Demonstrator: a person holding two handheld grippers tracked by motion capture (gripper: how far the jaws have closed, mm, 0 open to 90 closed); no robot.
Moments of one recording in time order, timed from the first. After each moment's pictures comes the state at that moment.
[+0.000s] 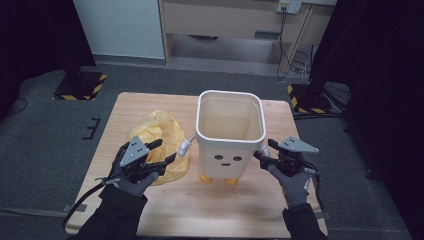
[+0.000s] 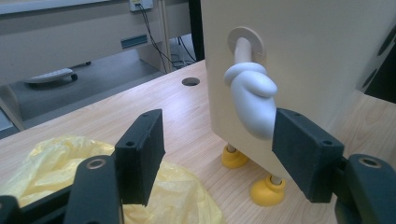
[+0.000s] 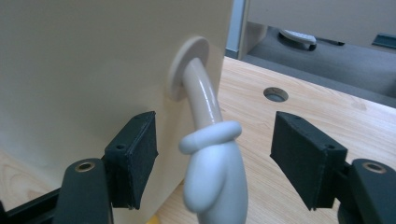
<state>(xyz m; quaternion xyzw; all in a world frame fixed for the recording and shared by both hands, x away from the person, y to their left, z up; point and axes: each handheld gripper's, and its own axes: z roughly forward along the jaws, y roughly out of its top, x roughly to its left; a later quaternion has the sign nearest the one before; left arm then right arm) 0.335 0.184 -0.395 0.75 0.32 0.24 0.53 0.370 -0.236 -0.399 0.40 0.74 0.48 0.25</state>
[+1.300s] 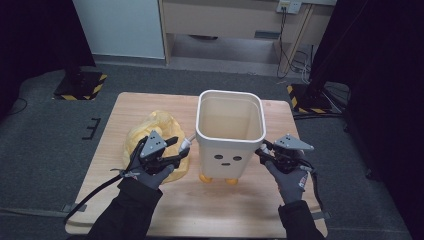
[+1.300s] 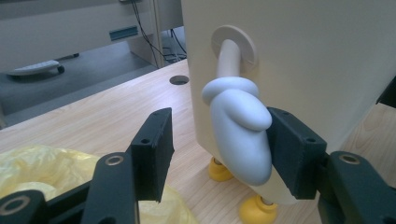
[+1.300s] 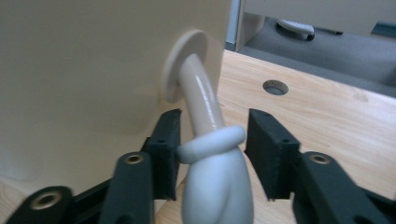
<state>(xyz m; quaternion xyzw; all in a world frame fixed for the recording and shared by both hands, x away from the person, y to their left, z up) 0.357 0.151 -0.399 0.75 0.33 0.22 0.52 0.375 -0.228 -0.399 0.40 0.75 0.47 0.25</state>
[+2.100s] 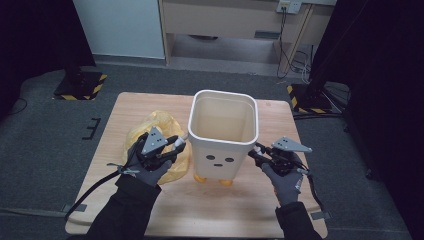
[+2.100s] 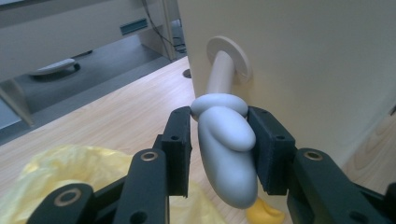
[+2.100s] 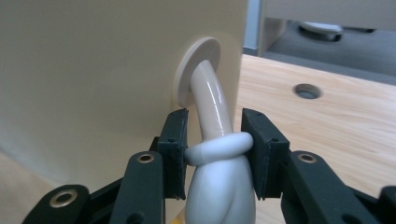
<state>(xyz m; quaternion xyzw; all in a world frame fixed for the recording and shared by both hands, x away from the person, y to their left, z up) 0.358 0.157 -0.382 0.78 0.32 0.25 0.48 0.369 -0.216 -0.403 0.41 0.73 0.51 0.20</state>
